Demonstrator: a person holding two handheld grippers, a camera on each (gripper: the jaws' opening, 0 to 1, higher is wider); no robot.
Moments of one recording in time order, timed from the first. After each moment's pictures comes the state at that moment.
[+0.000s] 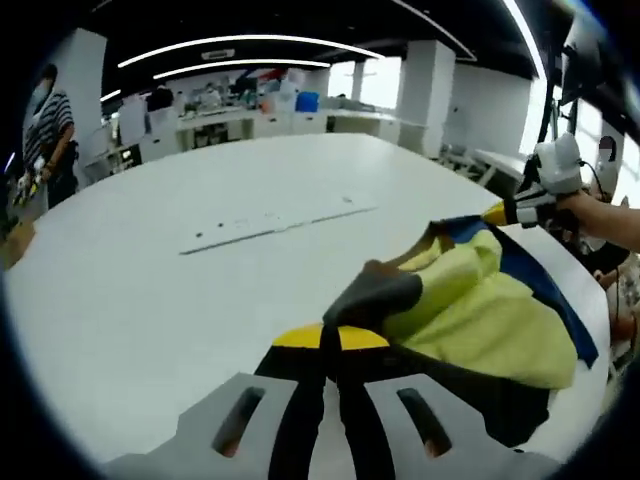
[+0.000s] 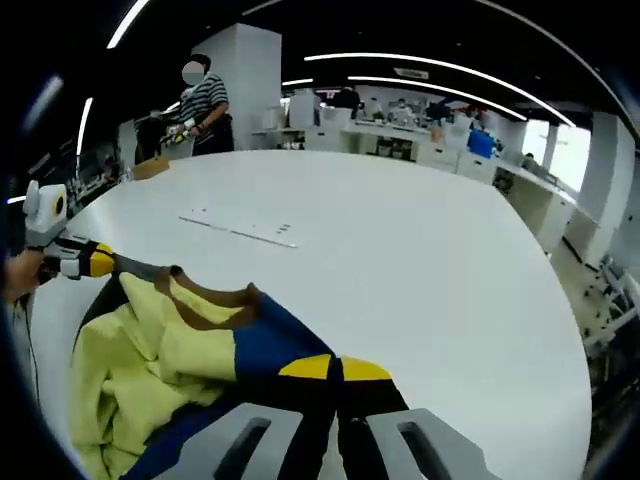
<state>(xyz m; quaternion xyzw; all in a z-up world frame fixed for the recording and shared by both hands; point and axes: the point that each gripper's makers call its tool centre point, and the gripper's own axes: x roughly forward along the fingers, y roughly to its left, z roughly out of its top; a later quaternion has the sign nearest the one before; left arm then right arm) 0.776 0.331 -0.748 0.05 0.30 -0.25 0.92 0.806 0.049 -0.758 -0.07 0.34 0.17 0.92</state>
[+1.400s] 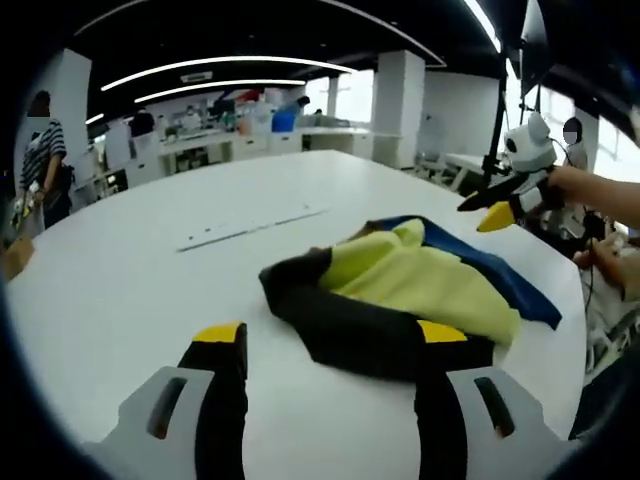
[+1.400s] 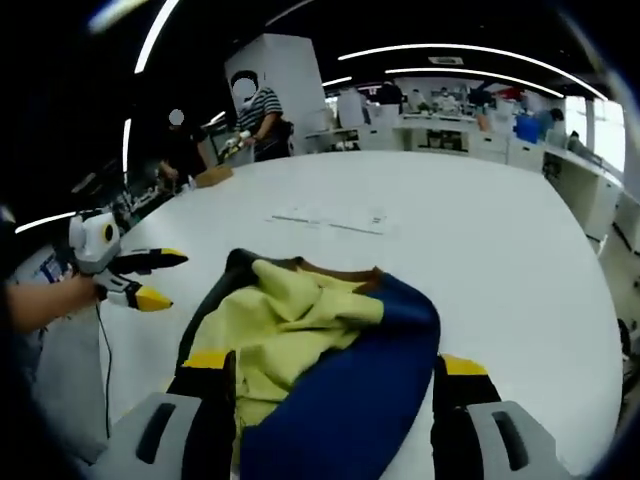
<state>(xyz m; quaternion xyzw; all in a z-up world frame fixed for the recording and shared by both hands) 0.676 0.336 -0.718 0.05 0.25 -0.31 0.92 0.689 0.099 -0.712 0.00 0.35 0.30 0.89</state>
